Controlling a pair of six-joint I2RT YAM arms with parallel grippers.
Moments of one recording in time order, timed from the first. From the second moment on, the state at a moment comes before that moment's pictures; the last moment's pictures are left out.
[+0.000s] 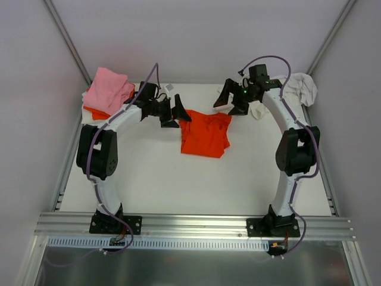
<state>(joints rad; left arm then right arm) -0.28 1.85 1.40 -0.36 0.76 -0.55 0.21 2.02 1.85 -0.80 -0.57 0.45</state>
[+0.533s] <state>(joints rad) -0.34 2.21 1.80 -0.41 0.90 -0.59 0.18 1.83 1.56 -0.86 -0.52 0.38</state>
